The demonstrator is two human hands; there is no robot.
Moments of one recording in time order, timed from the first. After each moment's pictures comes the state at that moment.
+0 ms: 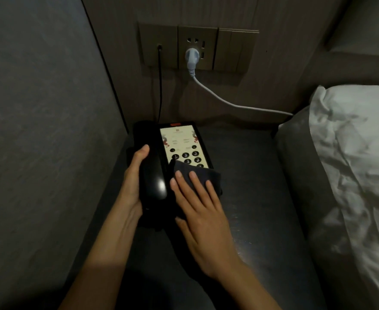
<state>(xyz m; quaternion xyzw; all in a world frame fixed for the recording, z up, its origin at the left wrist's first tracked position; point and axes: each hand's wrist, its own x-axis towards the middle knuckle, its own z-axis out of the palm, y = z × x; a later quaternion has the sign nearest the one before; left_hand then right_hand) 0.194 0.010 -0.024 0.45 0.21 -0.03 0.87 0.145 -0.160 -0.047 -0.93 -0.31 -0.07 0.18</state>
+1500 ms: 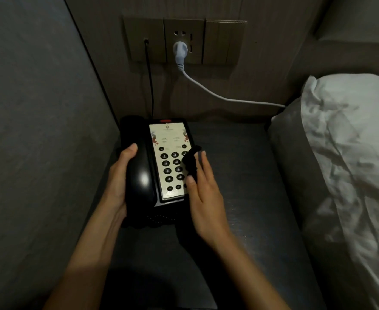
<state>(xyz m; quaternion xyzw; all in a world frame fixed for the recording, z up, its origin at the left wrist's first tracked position) 0.187 0.020 -0.023 0.52 0.20 -0.01 0.83 0.171 -0.155 -0.038 -0.85 -0.11 -0.01 0.51</state>
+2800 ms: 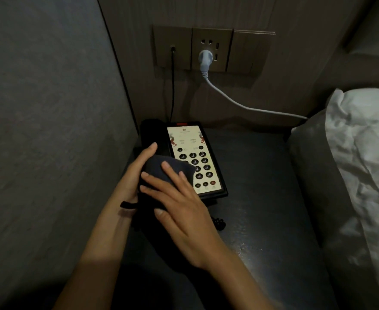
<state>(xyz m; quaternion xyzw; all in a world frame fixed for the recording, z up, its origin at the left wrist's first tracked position) 0.196 0.042 -0.018 0.52 0.18 -0.06 0.83 0.154 -0.118 -0.015 -0.81 -0.41 -0.02 0.41</state>
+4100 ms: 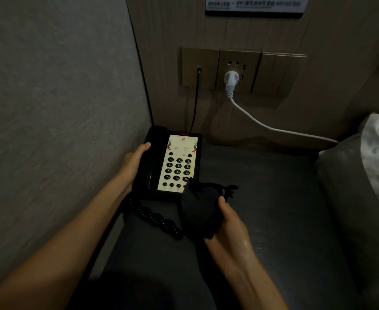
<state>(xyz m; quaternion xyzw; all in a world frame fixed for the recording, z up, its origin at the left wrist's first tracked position) 0.274 0.142 -0.056 0.67 0.25 0.06 0.70 0.189 -0.110 -0.035 -0.30 0.19 0.29 0.89</state>
